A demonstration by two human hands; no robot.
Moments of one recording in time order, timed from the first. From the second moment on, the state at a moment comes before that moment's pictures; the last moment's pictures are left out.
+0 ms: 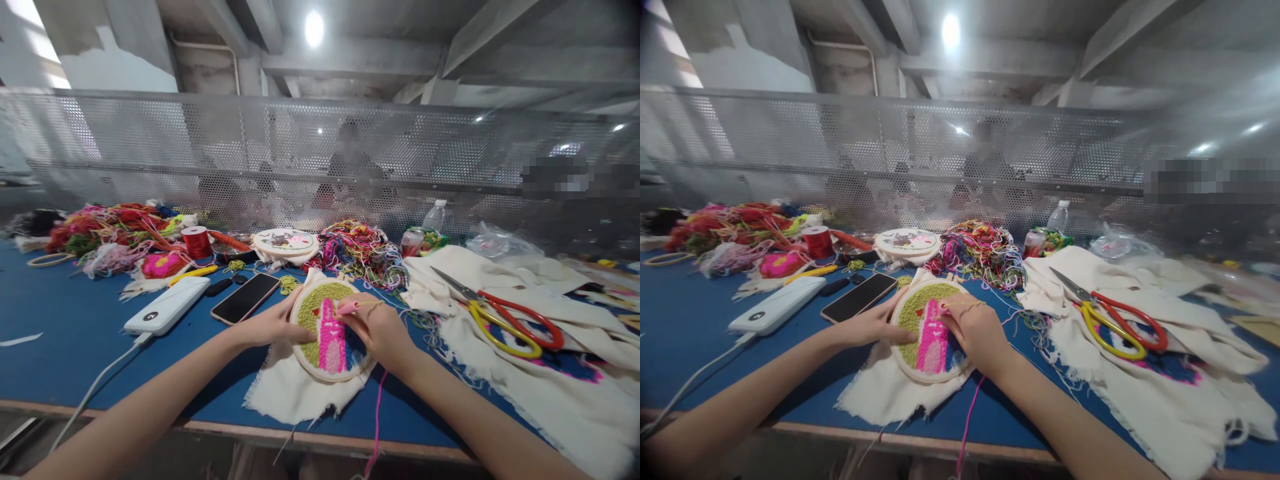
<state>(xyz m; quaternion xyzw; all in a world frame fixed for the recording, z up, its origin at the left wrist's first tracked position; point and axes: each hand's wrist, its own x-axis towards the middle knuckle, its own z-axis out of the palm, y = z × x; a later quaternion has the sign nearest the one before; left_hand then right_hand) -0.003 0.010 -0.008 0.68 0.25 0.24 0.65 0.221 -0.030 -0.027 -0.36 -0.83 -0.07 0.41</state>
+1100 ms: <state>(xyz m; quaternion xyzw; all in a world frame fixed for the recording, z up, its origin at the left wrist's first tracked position) -0.001 0.009 -0.002 0.68 0.25 0.24 0.64 0.231 -0.031 -0.031 -0.39 -0.78 0.01 0.49</state>
